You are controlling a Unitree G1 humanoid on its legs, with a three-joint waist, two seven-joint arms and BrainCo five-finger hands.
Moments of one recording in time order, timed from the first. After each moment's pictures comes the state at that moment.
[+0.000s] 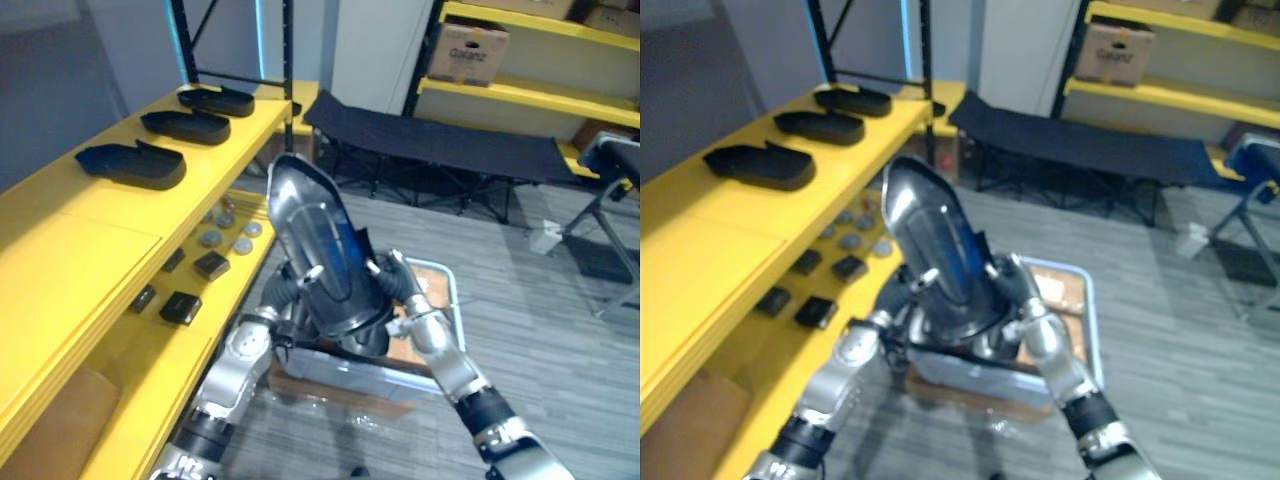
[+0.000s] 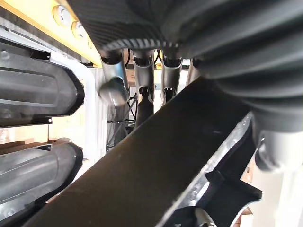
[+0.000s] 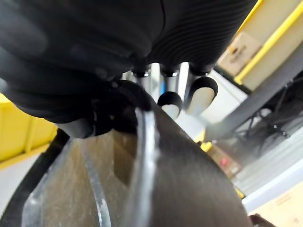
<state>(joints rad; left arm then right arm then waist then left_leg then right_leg) -0.19 0.19 -0.30 0.05 -0.30 0.18 0.11 -0.33 -0.24 0.31 0.40 -0.33 -0.24 -0.25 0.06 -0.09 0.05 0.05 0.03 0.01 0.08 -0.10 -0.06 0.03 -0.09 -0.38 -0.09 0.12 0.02</state>
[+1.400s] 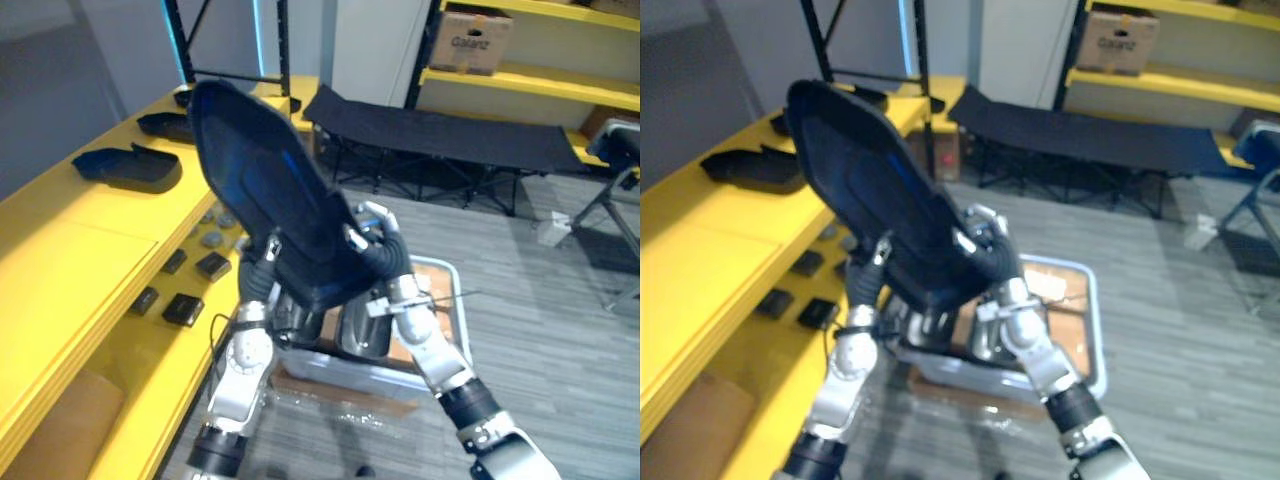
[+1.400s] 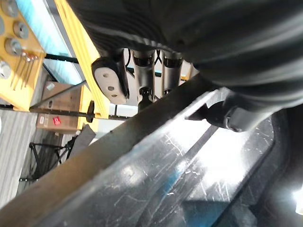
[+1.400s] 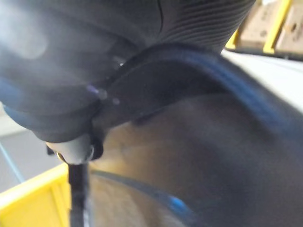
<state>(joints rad) -0.11 0.07 -0.19 -0.03 -0.03 -0.16 0.42 -0.37 -0.17 0.35 0.17 -0.17 -0.44 -0.30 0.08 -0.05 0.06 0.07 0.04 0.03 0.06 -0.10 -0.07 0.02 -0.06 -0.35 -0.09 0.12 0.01</state>
